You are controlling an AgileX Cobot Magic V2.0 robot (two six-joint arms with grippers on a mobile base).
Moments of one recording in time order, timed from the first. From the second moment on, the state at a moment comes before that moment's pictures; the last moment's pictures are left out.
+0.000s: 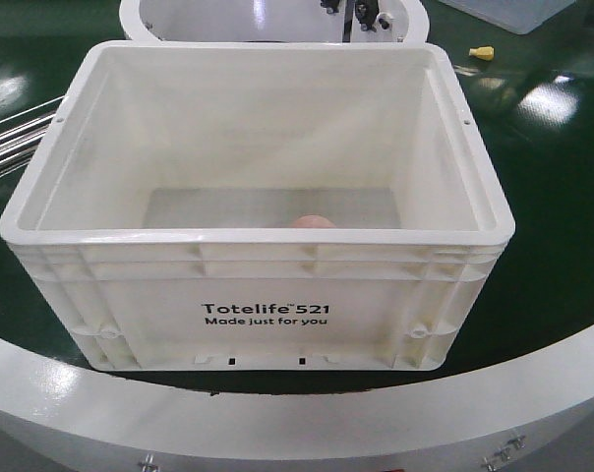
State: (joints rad) left arm 0.06 0.91 -0.76 0.39 0.04 -0.54; right arm 0.31 1.41 -1.55 -0.46 0.83 0.39
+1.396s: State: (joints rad) left arm -0.41 1.23 -0.92 0.39 -0.07 -0.54; right arm 0.31 1.41 -1.55 -0.31 0.84 0.33
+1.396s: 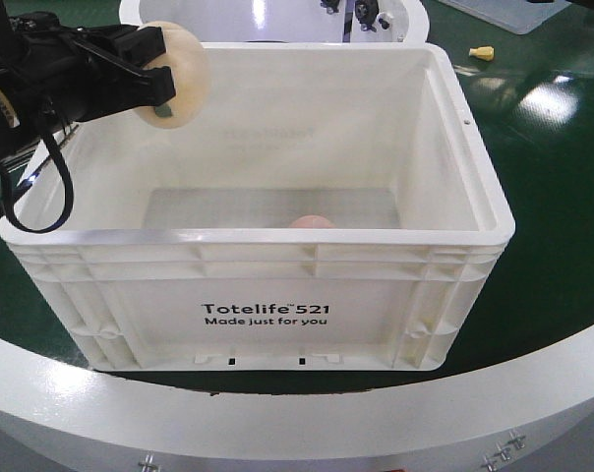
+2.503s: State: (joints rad) left arm -0.41 1.18 -1.16 0.38 0.41 -0.54; right arm 0.31 1.41 -1.55 -0.07 0.87 0.11
